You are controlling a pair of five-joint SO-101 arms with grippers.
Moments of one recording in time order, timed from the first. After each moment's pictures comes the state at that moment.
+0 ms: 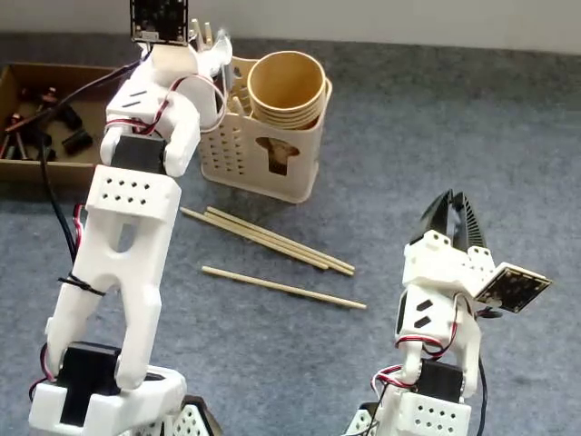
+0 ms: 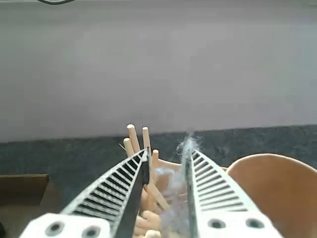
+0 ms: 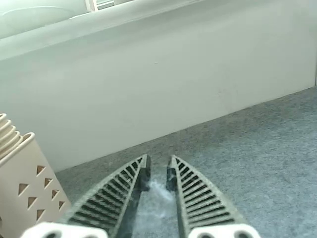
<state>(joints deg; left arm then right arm) 2.7 -11.4 6.6 30.5 5.0 8.3 -104.5 96.0 14.7 -13.8</state>
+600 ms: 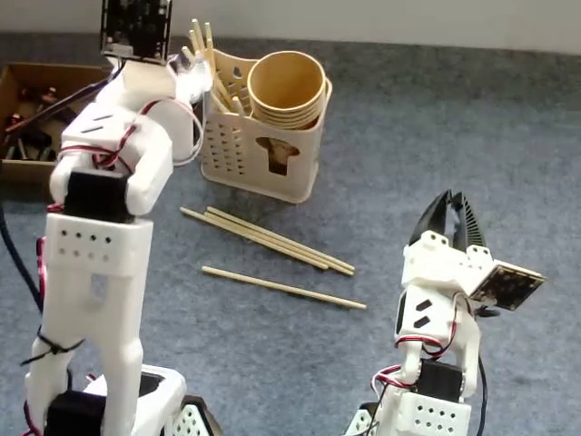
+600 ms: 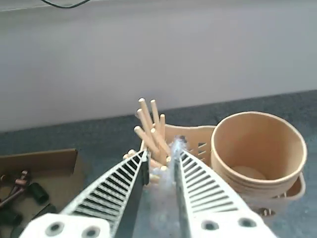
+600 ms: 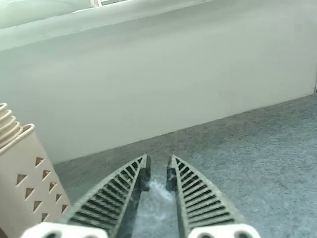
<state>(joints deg) 1.3 -27.4 3.5 56.0 0.7 6.4 -104.5 96.0 14.7 -9.5</state>
